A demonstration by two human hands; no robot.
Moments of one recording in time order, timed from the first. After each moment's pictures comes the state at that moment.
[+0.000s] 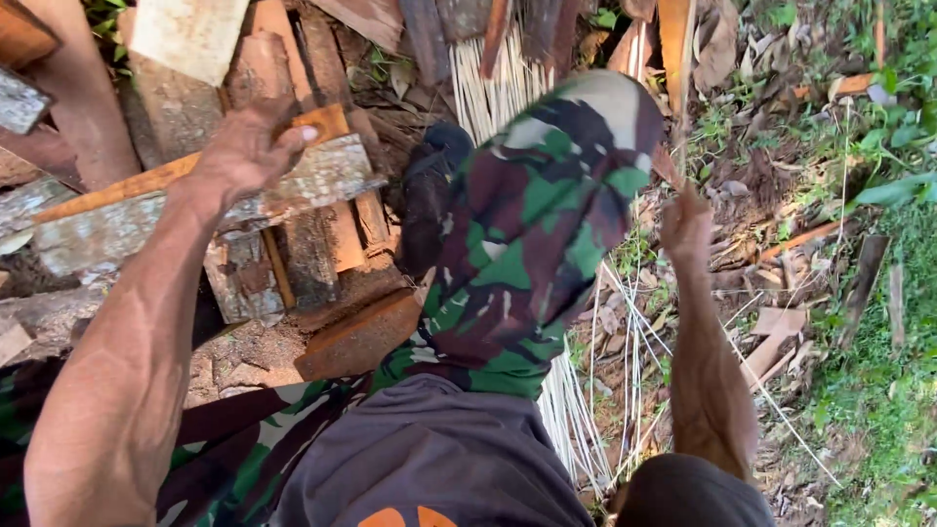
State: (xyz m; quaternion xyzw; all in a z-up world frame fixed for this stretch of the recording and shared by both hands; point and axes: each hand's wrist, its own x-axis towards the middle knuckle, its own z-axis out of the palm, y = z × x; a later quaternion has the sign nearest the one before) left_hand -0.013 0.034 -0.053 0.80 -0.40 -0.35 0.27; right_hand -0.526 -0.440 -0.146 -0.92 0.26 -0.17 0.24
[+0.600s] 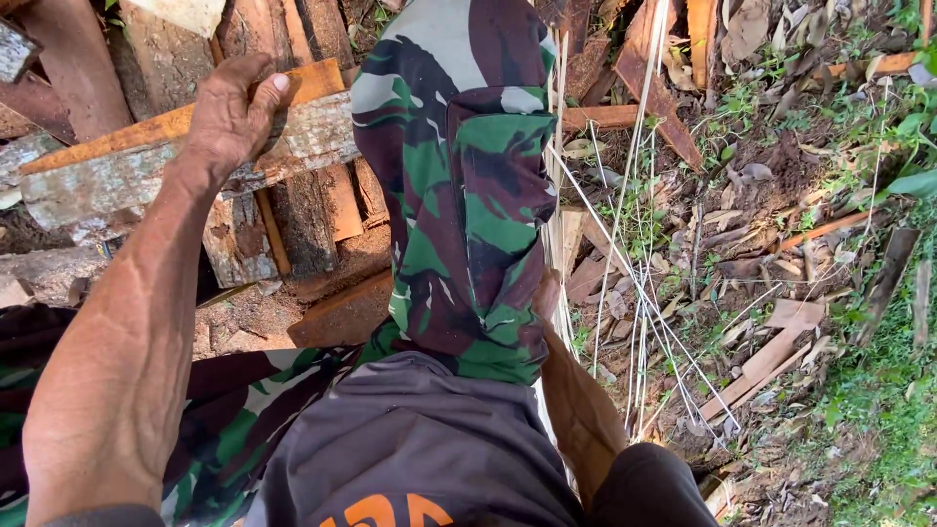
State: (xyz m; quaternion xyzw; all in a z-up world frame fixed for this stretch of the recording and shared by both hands) left_hand -0.021 0.055 -0.094 0.82 -0.40 -0.17 0.37; right_hand -0.533 -0.156 -0.292 -0.71 0.59 0.00 0.37
